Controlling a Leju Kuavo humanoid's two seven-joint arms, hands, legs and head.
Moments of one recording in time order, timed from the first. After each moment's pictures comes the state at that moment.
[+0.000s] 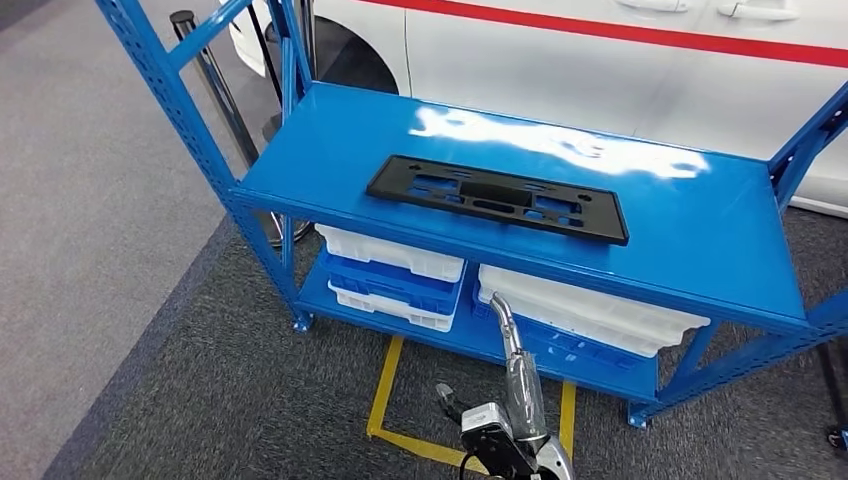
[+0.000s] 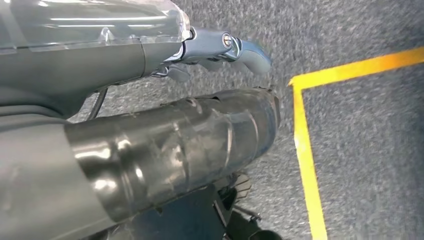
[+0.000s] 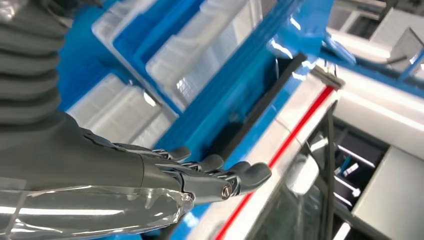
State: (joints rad) left arm -0.05 -0.16 0.41 -0.21 -0.66 0.15 -0.51; right arm 0.06 0.08 0.40 -1.52 0.38 -0.43 -0.51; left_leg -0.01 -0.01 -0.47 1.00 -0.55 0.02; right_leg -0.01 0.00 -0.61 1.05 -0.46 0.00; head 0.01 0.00
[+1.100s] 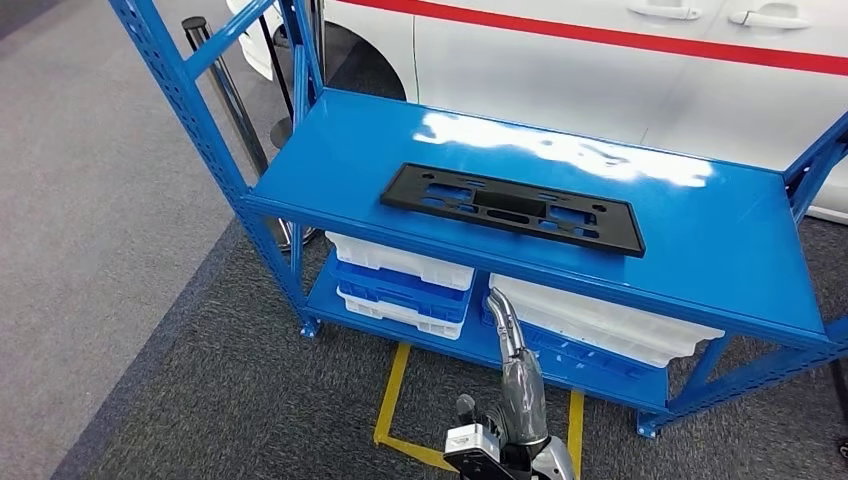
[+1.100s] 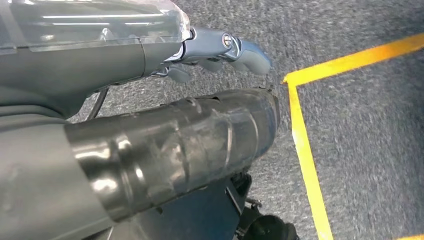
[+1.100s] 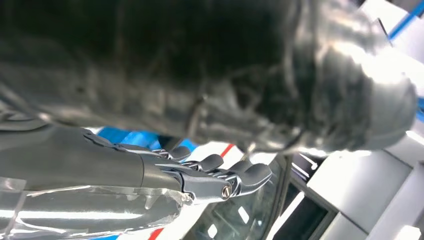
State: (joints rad) left arm -0.05 -0.17 0.41 -0.21 -0.71 0.13 -0.51; right arm 0.06 0.07 0.43 -1.55 0.50 -0.53 -0.53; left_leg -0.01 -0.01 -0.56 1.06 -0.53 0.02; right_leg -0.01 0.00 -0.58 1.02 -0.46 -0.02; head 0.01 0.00
